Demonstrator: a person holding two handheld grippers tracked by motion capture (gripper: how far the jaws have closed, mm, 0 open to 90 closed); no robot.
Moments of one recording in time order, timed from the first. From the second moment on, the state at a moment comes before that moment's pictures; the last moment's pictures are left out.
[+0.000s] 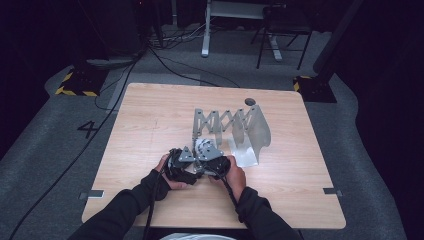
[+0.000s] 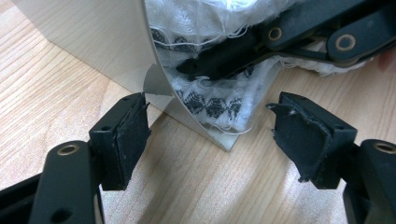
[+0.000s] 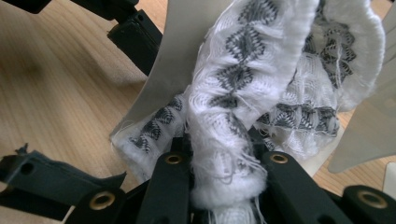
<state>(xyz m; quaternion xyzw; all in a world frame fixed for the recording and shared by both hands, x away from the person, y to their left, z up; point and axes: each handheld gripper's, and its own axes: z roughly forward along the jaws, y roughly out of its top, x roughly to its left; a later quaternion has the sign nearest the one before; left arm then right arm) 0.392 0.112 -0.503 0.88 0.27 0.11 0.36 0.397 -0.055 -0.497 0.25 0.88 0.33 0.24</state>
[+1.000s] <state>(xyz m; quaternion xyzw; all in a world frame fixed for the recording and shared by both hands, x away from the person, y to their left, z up) 0.392 0.111 -0.503 0.88 0.27 0.11 0.37 0.424 -0.048 -0.497 0.25 0.87 0.30 0.30</state>
